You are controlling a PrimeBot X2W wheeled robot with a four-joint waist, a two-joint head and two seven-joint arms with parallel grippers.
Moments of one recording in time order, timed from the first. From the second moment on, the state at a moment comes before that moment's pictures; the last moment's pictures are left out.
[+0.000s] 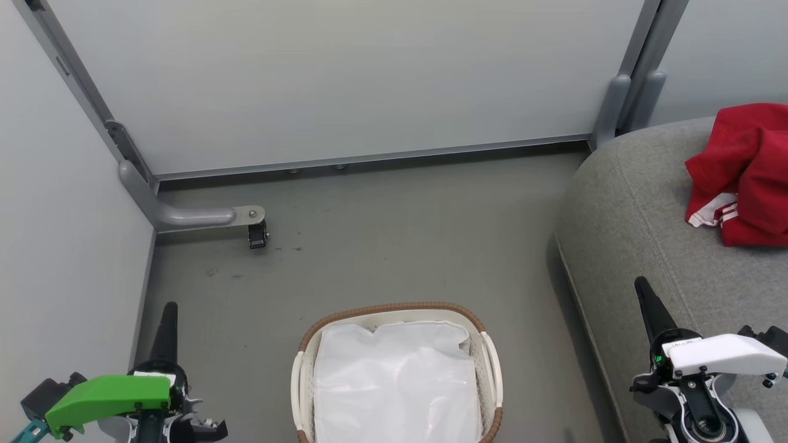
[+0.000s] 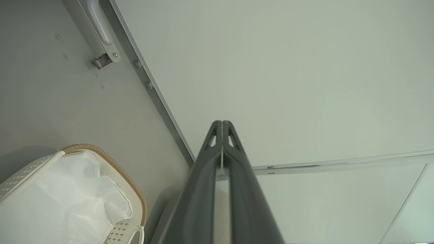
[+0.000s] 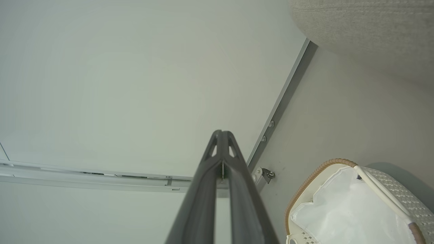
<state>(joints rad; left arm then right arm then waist) -0.07 0.05 0.08 0.26 -1.40 -0.13 0.05 -0.11 -0.05 -0.09 0.27 1.38 0.13 0.05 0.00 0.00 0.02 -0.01</state>
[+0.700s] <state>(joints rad) -0.09 0.05 0.10 0.25 -1.55 -0.13 0.09 -0.11 -0.05 -0.11 0.25 1.54 0.13 0.10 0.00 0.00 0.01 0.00</state>
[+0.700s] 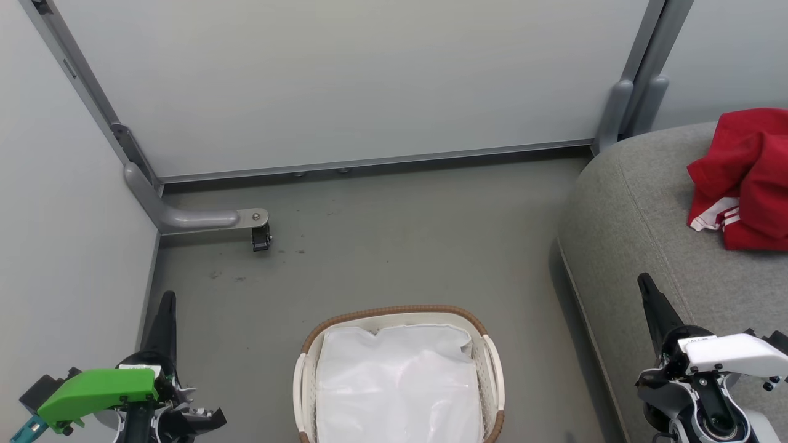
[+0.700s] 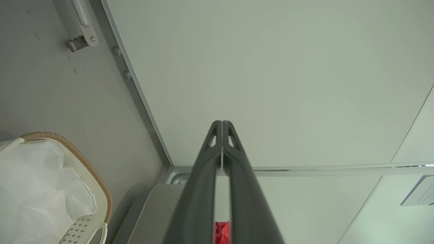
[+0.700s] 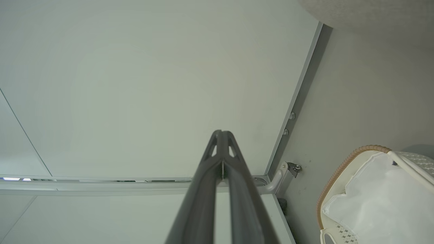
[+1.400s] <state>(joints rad) -0.10 0.05 0.11 0.24 -1.62 -0.13 0.11 -0.11 -0.05 -0.11 0.25 1.61 0.13 0.11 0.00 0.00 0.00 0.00</state>
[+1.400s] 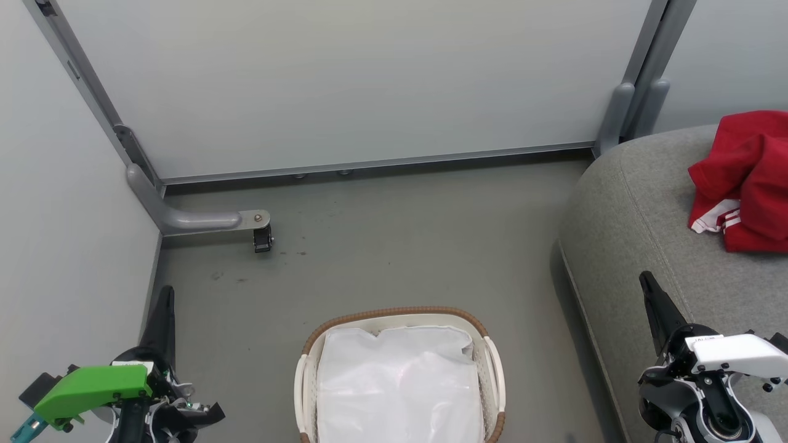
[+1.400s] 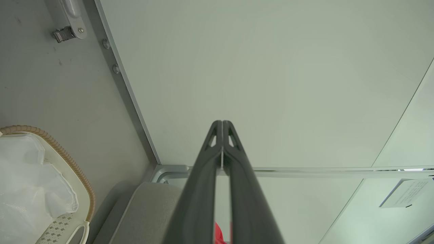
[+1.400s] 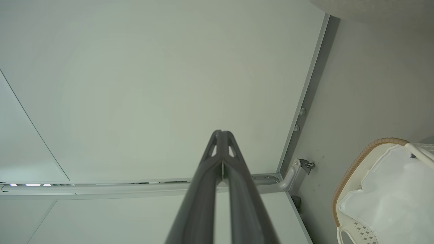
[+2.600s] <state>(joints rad) -0.10 0.05 0.11 0.24 -1.62 -0.13 0.11 -0.11 -0.05 -0.11 0.25 1.61 0.13 0.11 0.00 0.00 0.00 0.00</state>
